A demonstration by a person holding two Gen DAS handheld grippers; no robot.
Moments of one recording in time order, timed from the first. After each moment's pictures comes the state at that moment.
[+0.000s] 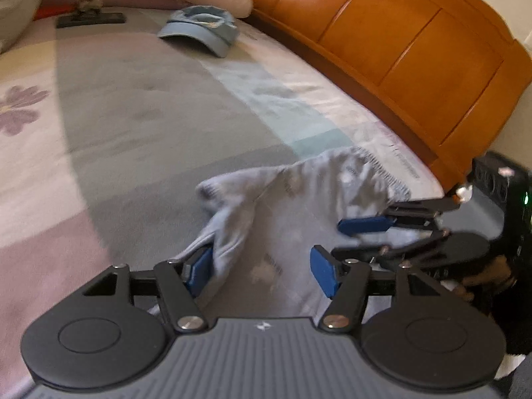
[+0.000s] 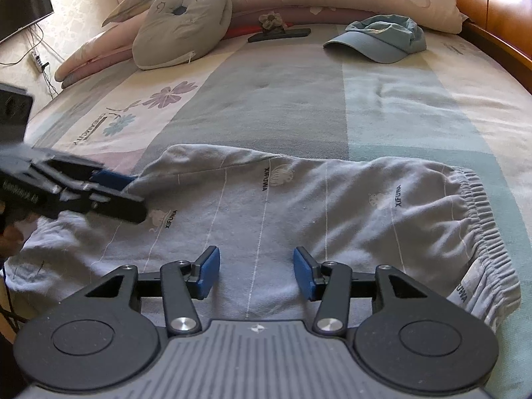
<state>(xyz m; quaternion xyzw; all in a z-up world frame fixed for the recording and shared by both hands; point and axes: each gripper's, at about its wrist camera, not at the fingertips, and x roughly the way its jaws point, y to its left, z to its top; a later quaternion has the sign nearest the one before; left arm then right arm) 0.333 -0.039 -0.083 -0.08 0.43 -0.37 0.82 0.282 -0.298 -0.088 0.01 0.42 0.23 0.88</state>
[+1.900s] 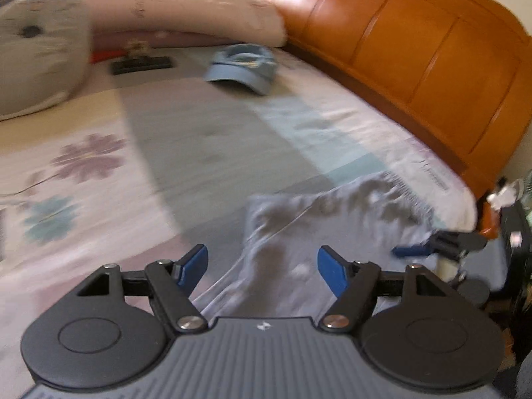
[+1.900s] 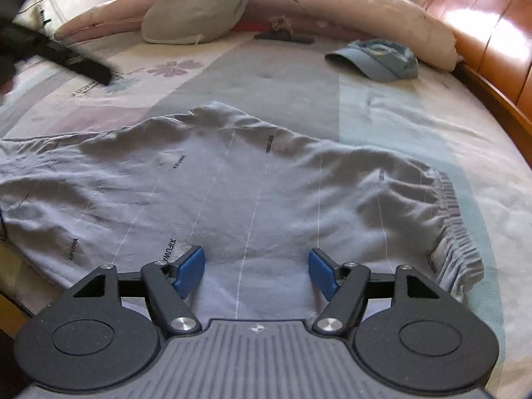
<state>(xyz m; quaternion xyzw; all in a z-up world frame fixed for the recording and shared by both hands) 0.281 0.014 -0.012 -0.02 0.41 -0.25 0.88 0.228 -0.291 -0.090 -0.09 0.40 0.20 0.89</state>
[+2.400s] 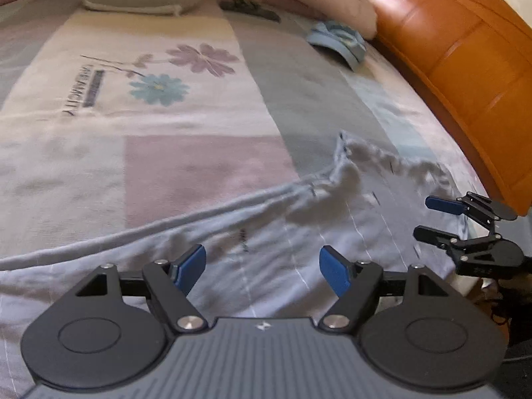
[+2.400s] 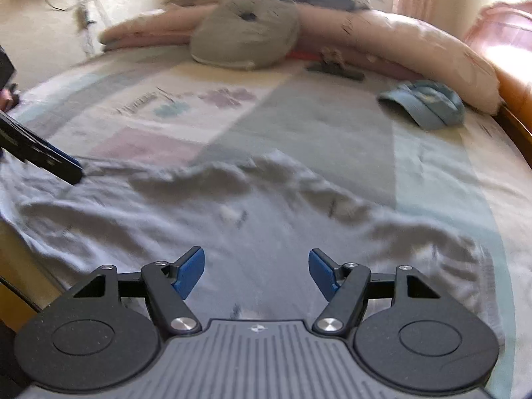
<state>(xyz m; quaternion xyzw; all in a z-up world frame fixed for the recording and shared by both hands) 0.227 0.081 -0.054 -0.13 0.47 -0.13 0.86 0.237 -0.249 -0.057 -0.11 0.35 0.29 0.89</state>
